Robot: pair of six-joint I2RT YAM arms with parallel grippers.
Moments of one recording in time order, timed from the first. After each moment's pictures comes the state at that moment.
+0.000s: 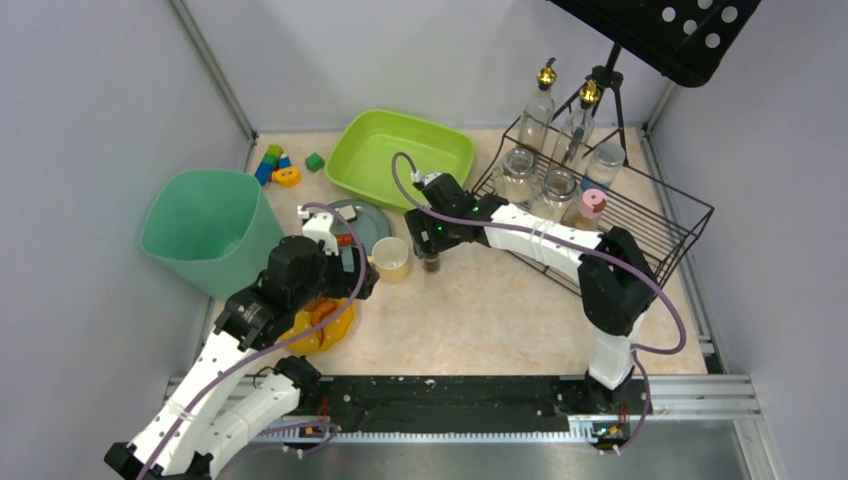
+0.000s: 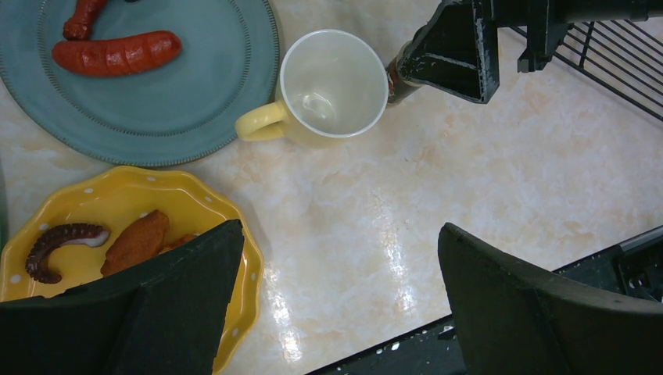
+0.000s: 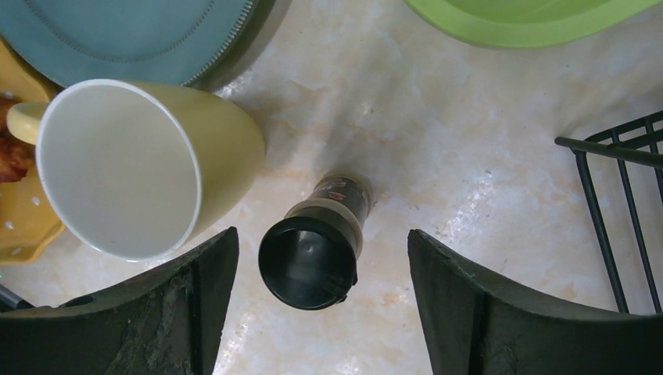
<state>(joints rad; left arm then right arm) -0.52 0.68 0.83 -0.73 -0.04 -0.38 0.83 1.84 1.45 -0.49 0.03 0.34</state>
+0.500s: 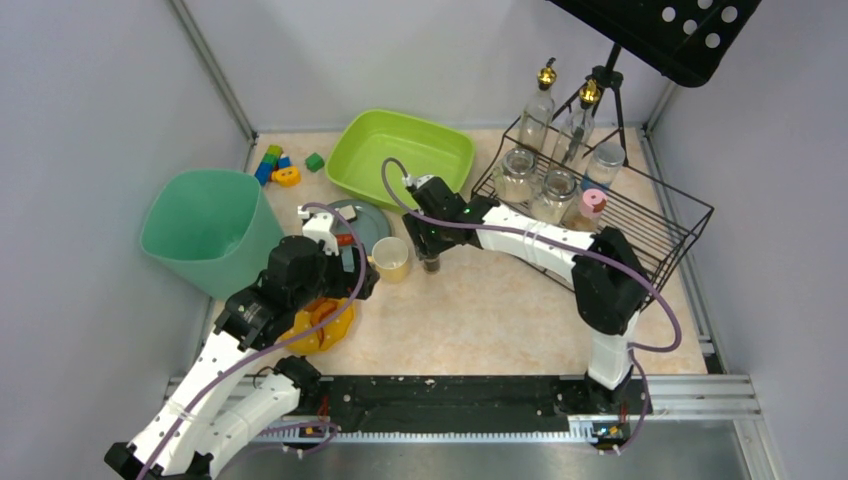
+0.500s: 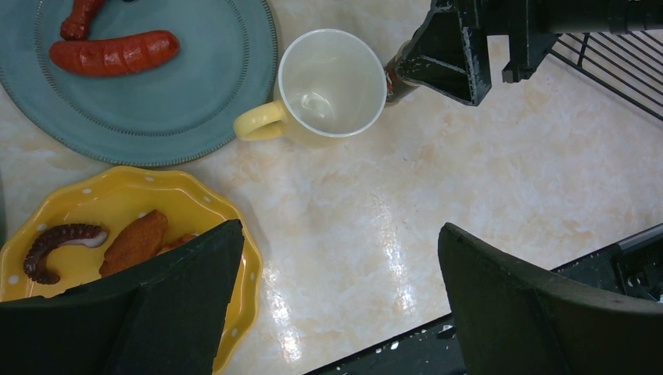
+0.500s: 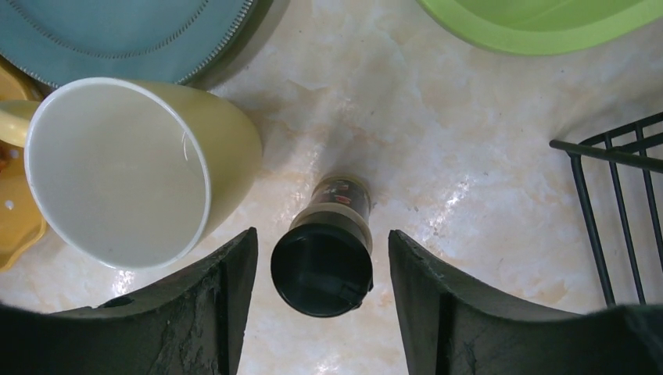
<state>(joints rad) -0.52 0.68 0.83 -0.73 -0.04 -0.38 0.87 1.87 1.49 -0.54 0.11 0.32</state>
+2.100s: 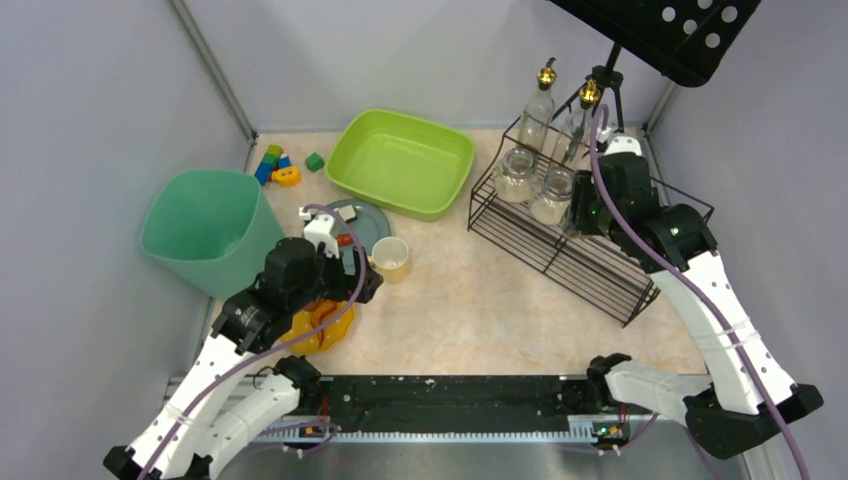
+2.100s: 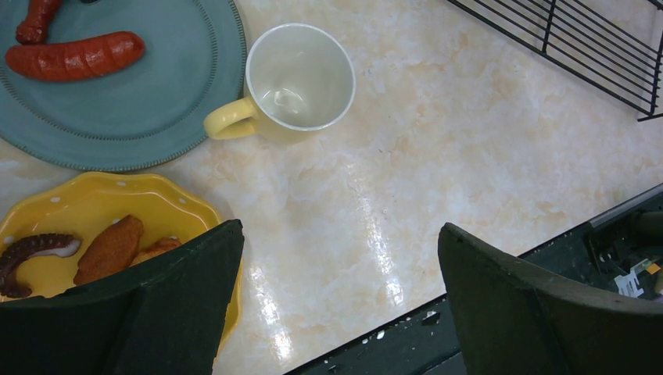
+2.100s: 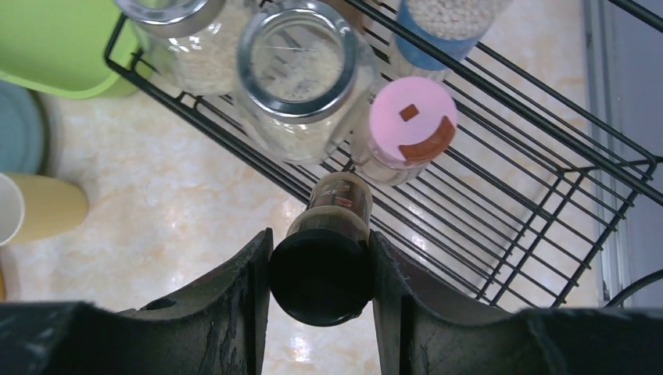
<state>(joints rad) -0.52 0.66 0.83 -0.73 0.03 -0.37 0.48 1.07 1.43 -1.04 0.37 0.36</state>
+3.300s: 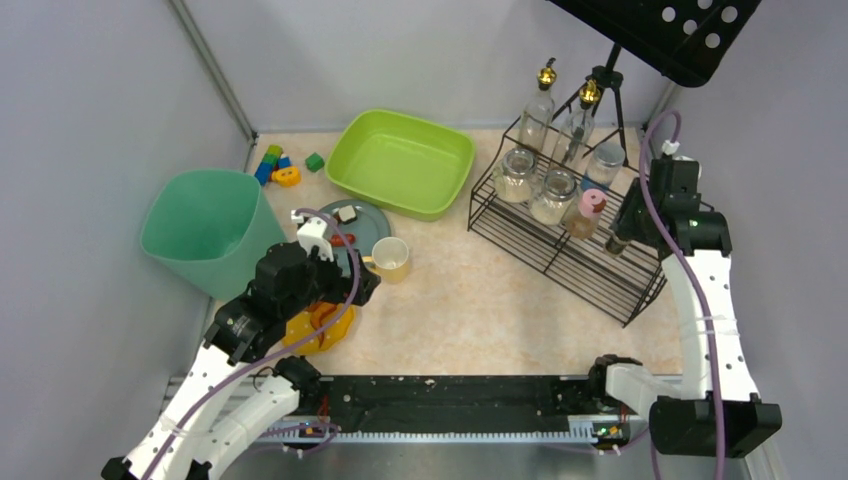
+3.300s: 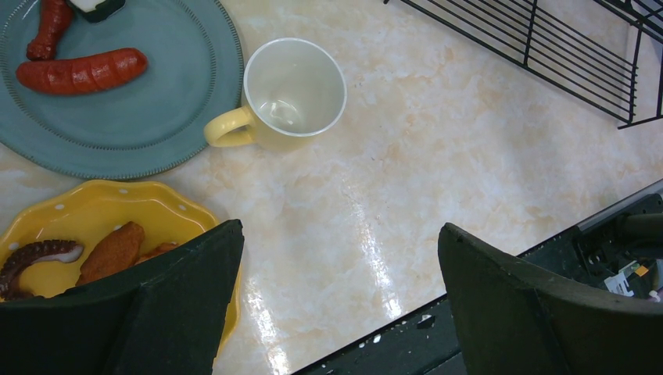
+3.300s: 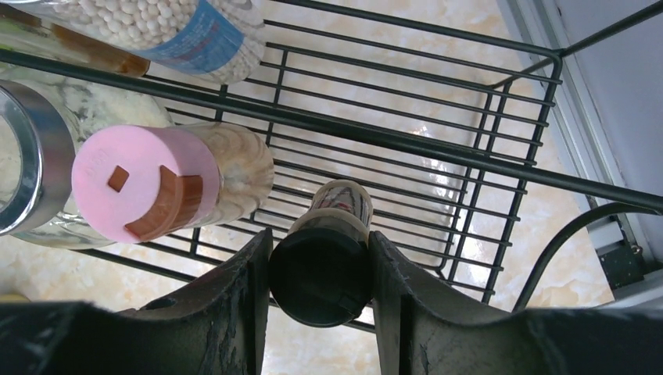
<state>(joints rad) -0.52 0.61 0.83 -0.73 0.04 -0.37 -0.05 1.07 1.25 -1.00 0.19 0.35</state>
